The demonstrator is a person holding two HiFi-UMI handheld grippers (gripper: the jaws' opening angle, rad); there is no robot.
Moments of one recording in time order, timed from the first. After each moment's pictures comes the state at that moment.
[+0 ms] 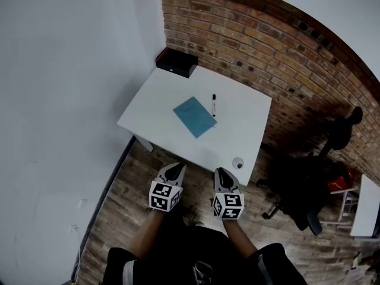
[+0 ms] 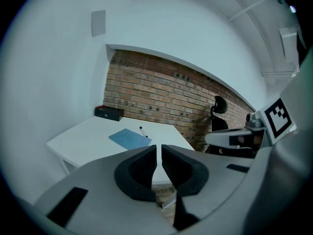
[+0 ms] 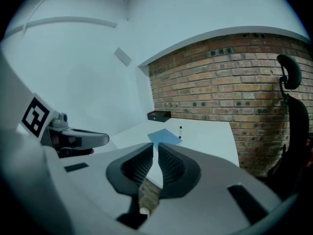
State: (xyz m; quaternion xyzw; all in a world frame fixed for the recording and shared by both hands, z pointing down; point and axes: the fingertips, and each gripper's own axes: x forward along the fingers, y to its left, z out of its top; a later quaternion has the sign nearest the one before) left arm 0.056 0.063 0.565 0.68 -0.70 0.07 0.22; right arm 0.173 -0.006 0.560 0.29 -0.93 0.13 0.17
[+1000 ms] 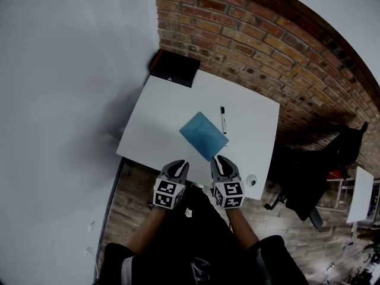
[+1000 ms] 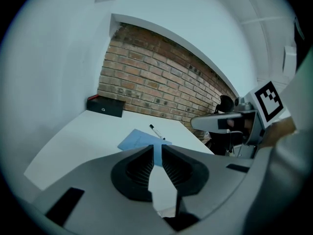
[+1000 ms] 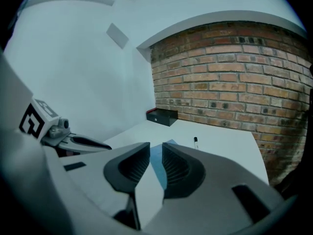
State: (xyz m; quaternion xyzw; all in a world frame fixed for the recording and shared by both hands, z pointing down) left arm -0.108 -0.044 0.603 0.72 -0.63 0.08 0.28; right arm -0.029 -0.114 0.569 0.30 -0.92 0.12 0.22
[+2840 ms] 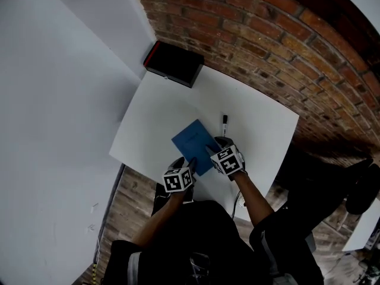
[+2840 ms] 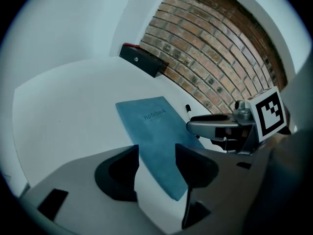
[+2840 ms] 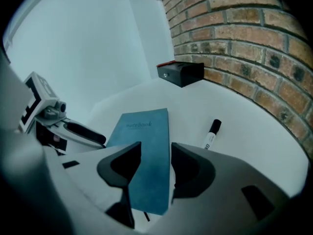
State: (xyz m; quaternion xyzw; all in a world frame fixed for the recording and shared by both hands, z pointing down) left arm -0.096 -0.160 0.741 0.48 -0.70 0.03 0.53; right arm -0.073 -0.265 0.732 0.02 -0.89 0.13 0.43
